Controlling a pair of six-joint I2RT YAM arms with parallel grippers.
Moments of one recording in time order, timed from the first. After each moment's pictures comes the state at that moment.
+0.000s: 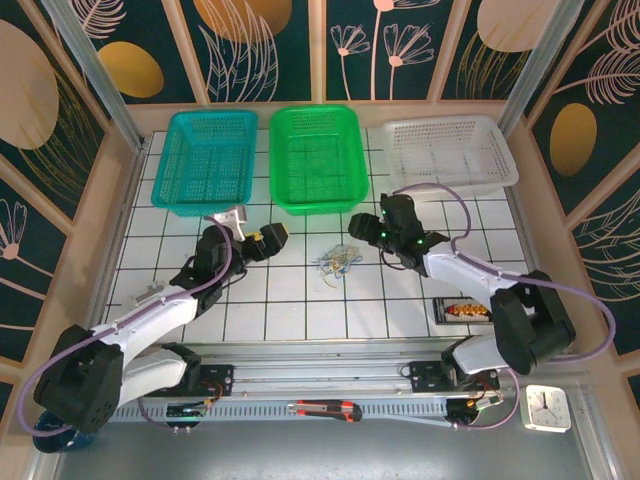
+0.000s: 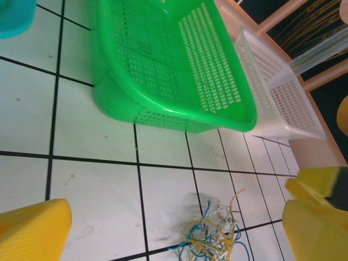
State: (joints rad) left arm -0.51 1.13 0.46 0.30 0.12 -0.78; right arm 0.53 1.42 0.77 -0.06 -0.06 0.71
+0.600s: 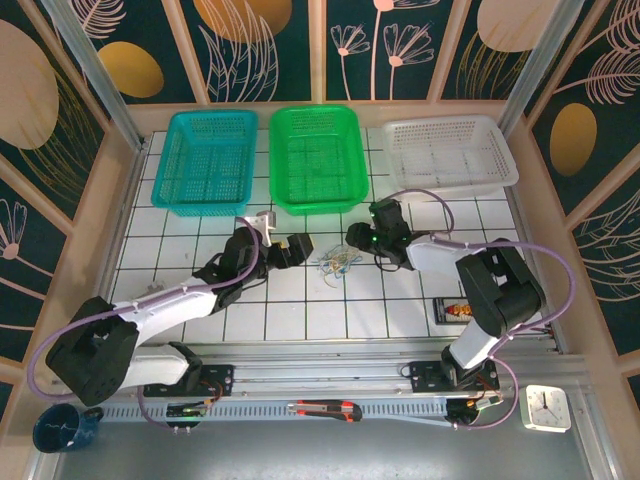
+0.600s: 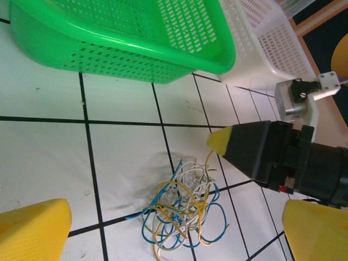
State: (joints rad) left arm -0.67 1.28 0.53 0.31 0.09 -0.79; right arm 0.52 1.64 0.79 0.05 -0.11 0.70
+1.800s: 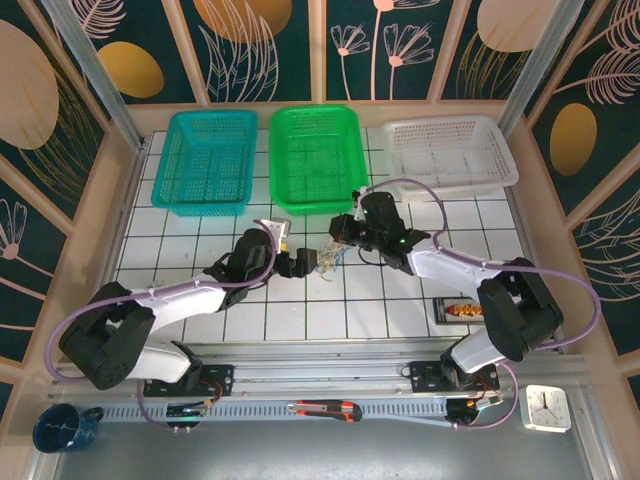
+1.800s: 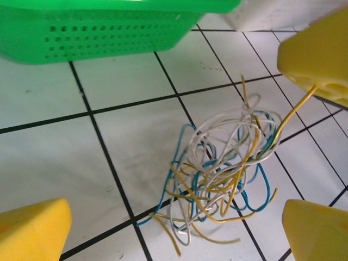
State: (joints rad) left arm -0.69 1.40 0.54 0.32 0.11 -0.49; right arm 0.65 1.49 0.84 0.10 -0.24 0.77
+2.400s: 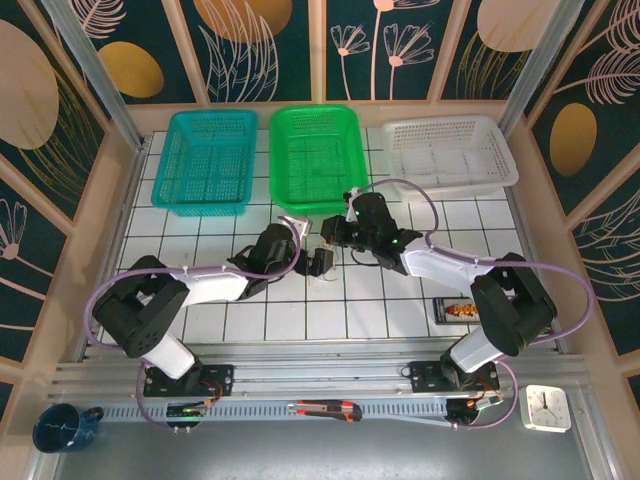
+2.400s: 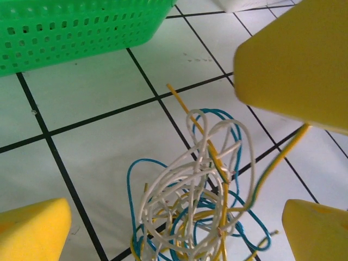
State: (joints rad) left arm -0.73 1.60 0.66 0.36 0.08 -0.42; right arm 0.69 1.53 0.86 0.11 -0.25 0.79
